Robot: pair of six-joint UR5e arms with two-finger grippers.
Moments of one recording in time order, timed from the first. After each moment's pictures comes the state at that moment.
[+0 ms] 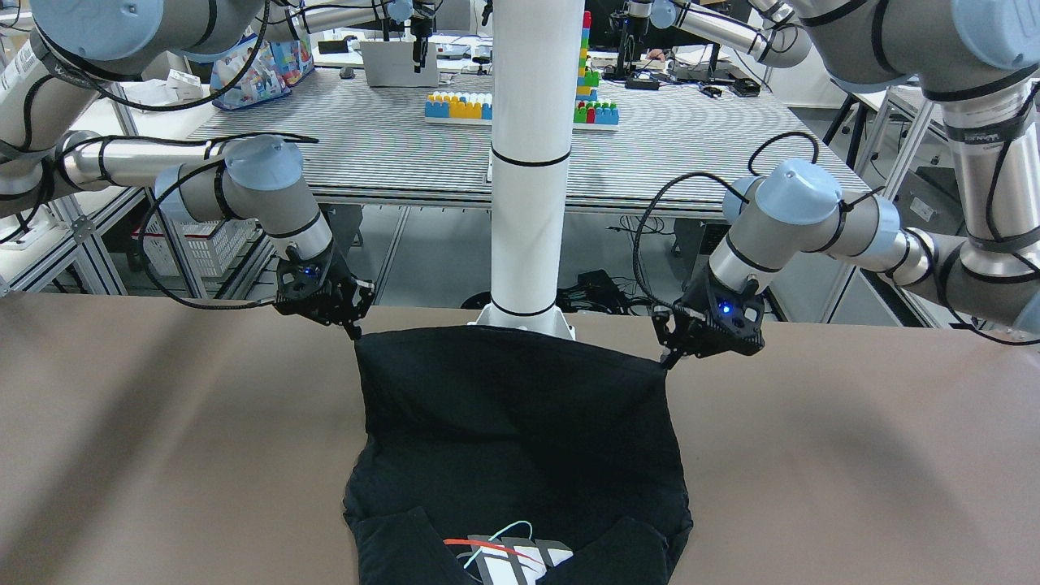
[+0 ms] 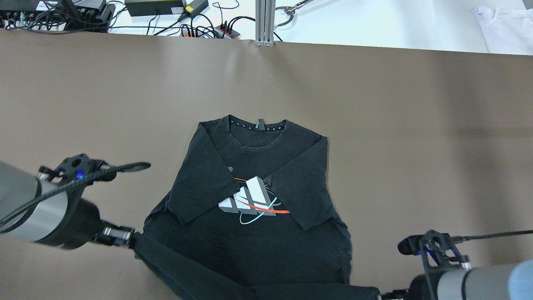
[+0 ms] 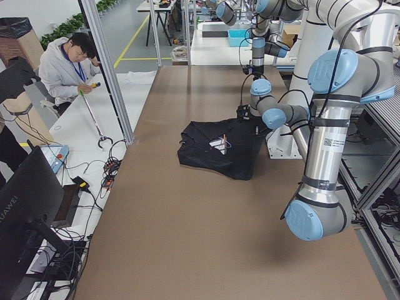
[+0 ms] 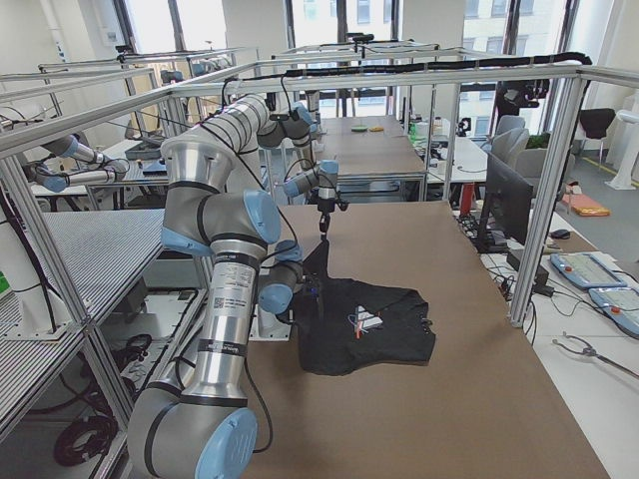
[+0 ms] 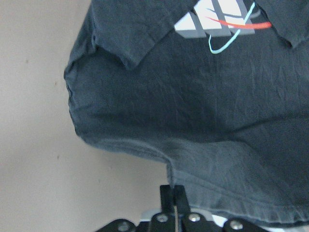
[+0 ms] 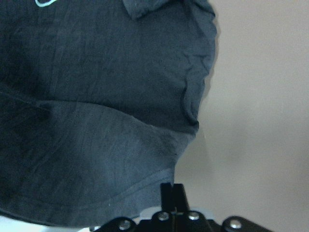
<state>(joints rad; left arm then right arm) -0.57 -1.82 -2.44 -1.41 -2.10 -1.14 0.30 -1.68 2.55 -1.46 1.84 1.30</state>
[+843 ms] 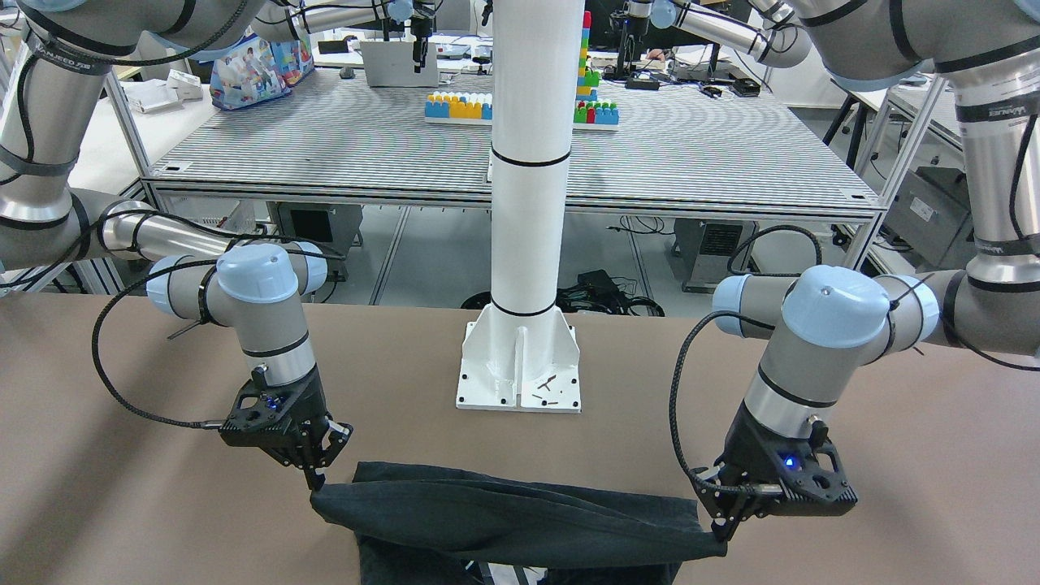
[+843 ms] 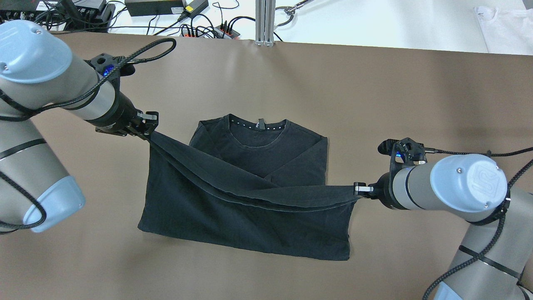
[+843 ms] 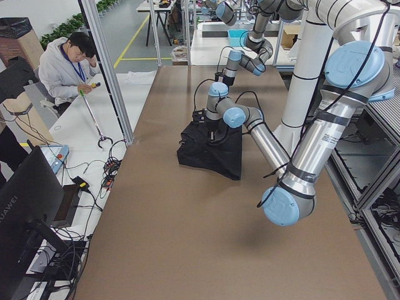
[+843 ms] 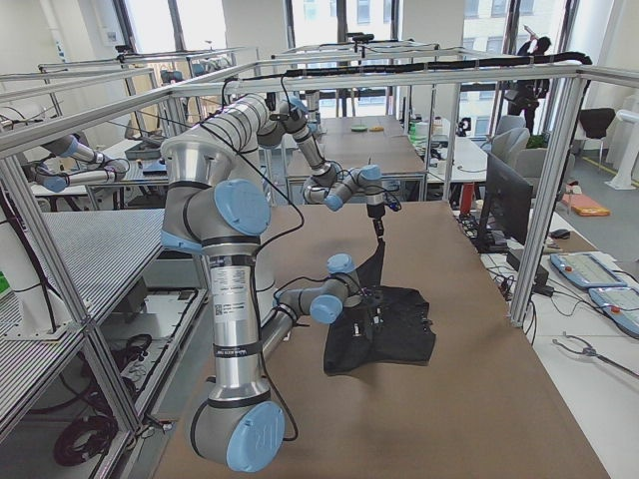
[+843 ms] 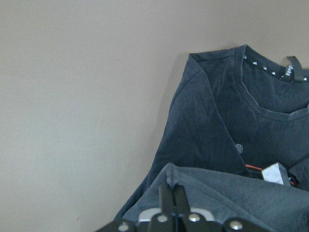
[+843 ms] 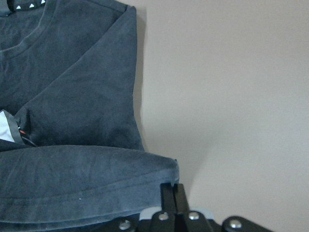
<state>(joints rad) -0.86 -2.08 -2.02 -1.42 -2.04 -1.13 0.63 -1.38 2.17 -1.46 1.81 1.25</state>
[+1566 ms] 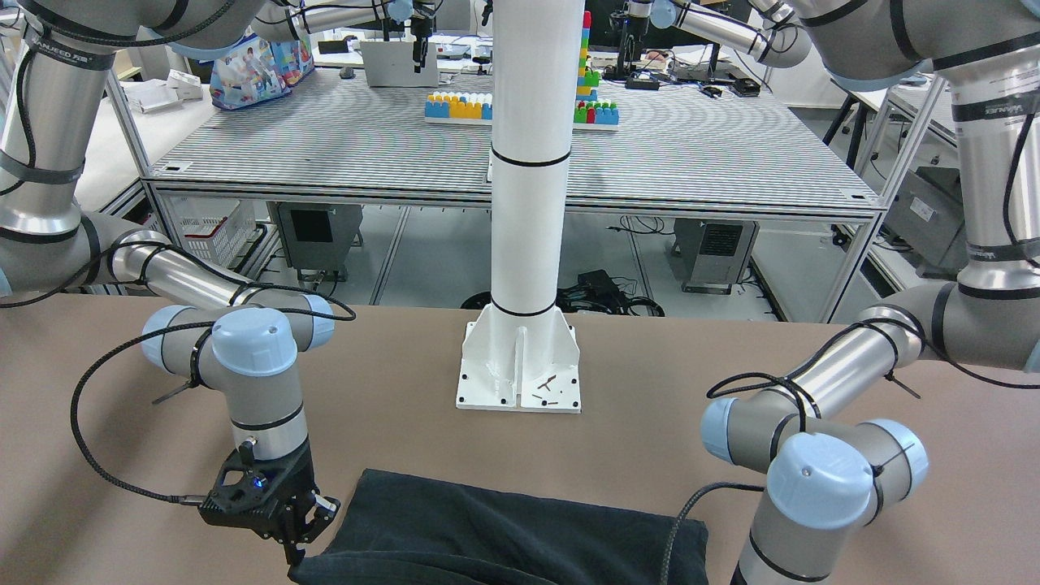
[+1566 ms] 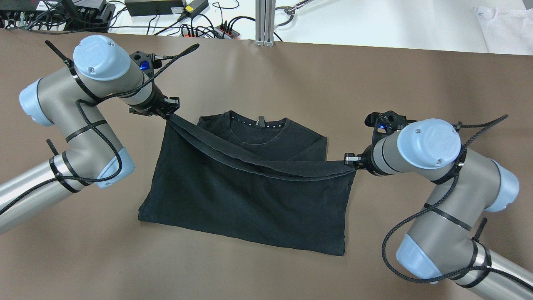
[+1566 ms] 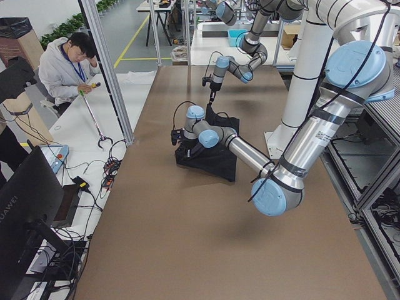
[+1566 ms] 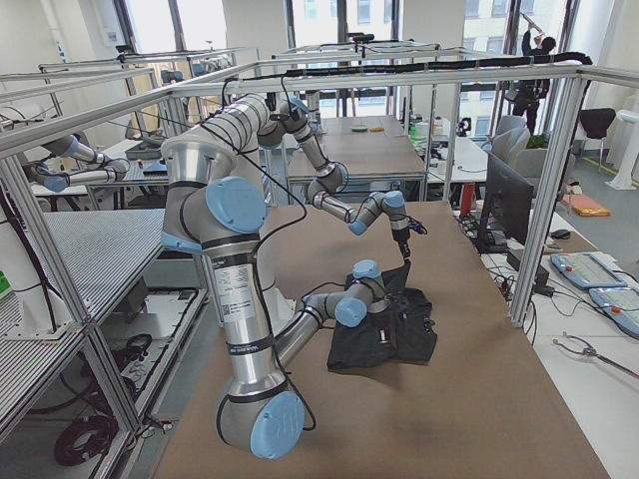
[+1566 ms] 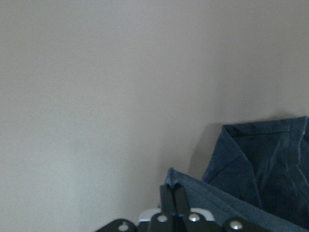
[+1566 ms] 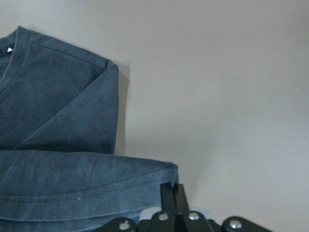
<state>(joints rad) -0.86 -2.17 -1.57 -1.77 -1.95 -1.13 0.71 -1.24 1.95 -1.46 1.80 1.18</state>
